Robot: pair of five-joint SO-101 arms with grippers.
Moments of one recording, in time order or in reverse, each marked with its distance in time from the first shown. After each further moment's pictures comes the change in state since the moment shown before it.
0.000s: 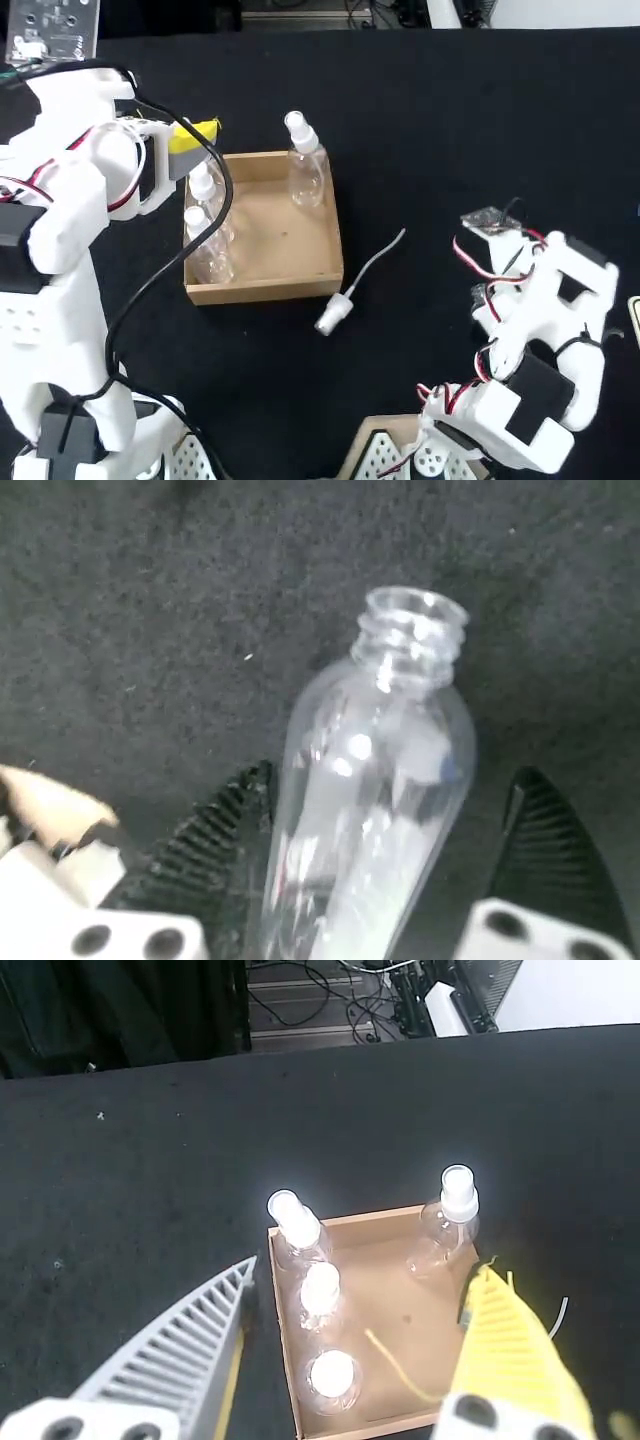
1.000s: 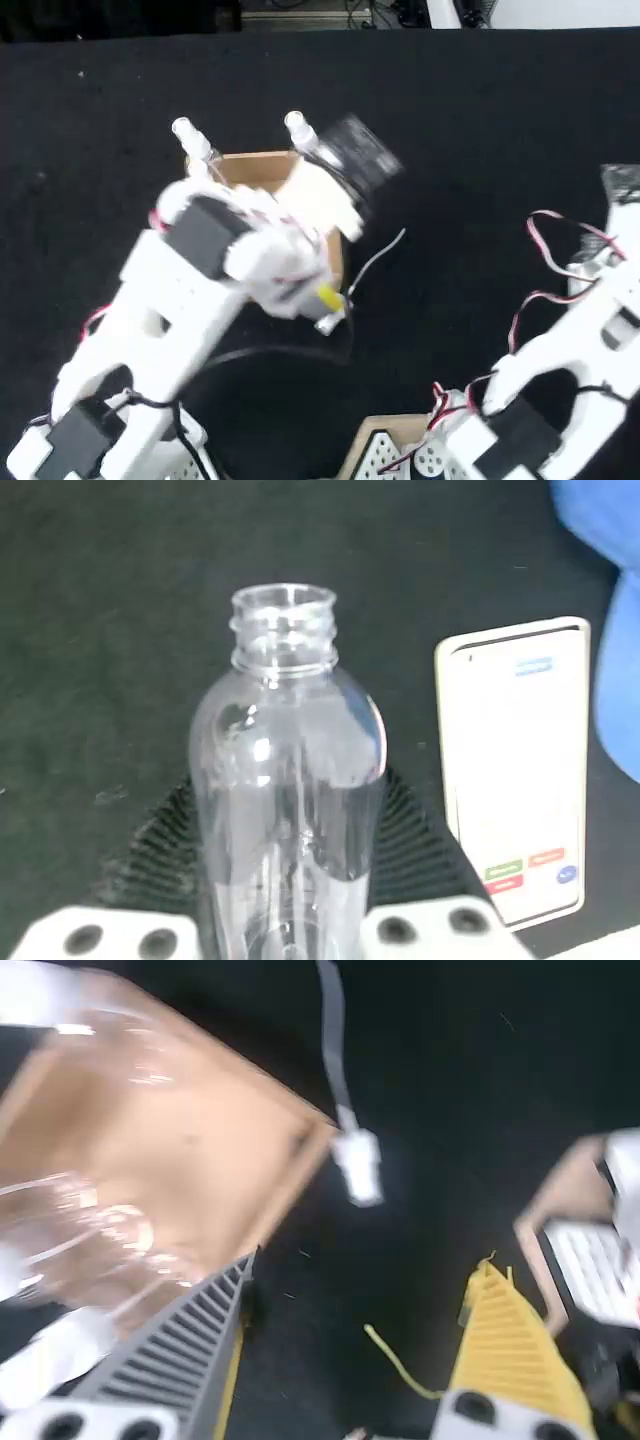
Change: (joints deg) left arm 36.3 -0.3 30.6 0.0 -13.0; right arm 13.7 -11.7 -15.6 -3.4 -18.7
